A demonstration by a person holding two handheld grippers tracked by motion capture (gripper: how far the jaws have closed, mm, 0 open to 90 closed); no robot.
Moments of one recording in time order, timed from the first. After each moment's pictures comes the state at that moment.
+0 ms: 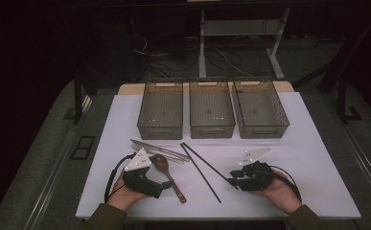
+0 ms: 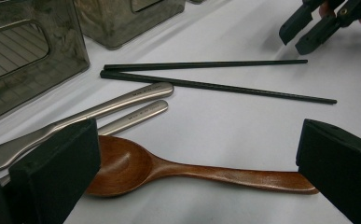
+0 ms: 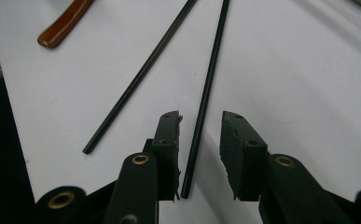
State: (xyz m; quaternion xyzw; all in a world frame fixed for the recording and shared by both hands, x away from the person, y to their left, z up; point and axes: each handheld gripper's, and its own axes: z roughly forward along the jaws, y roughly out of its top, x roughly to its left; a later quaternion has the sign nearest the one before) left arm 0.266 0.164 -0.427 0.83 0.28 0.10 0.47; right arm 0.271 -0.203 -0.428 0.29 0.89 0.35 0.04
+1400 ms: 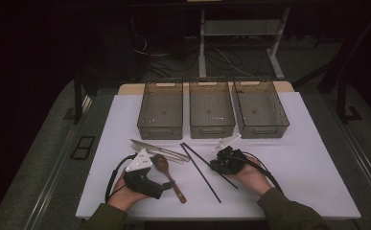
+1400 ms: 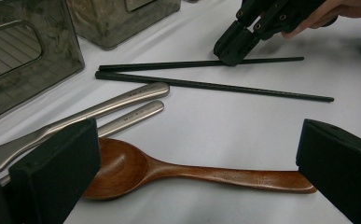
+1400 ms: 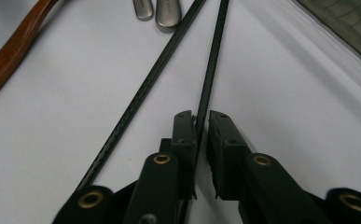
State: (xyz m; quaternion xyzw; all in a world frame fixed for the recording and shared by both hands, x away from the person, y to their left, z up) left arm 0.266 0.162 -0.427 0.83 0.27 0.10 0.47; right arm 0.320 -0.141 -0.440 0.29 0.90 0.32 0.06
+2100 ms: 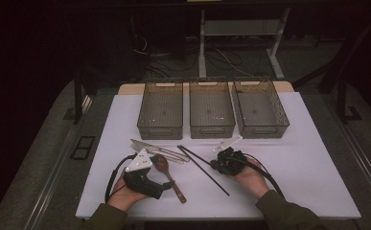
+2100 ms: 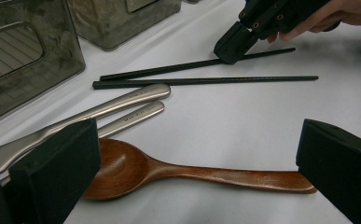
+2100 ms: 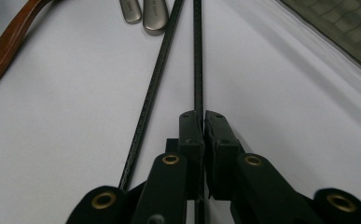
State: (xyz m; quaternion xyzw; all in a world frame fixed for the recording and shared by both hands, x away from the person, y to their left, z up) left arm 0.265 0.163 -0.426 0.83 0.27 0.10 0.47; right arm 0.316 -0.142 -0.441 0.31 0.89 0.32 0.08
